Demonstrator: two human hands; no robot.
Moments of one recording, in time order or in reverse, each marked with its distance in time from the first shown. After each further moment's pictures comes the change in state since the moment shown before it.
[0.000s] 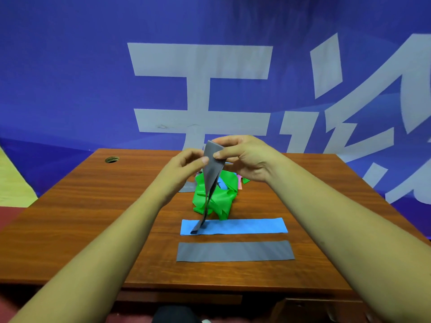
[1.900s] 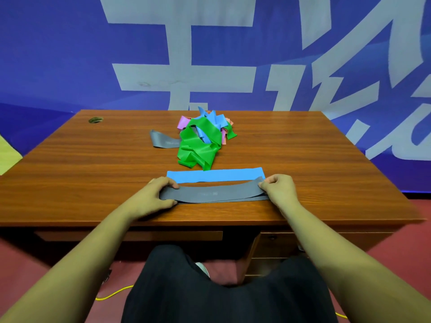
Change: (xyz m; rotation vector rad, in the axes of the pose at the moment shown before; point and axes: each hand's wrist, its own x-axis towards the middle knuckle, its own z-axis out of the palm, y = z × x) left_hand -0.119 -0.131 0.001 0.608 -0.278 -0.183; right_hand -0.112 0.191 -0.123 -0.658 0.785 0.199
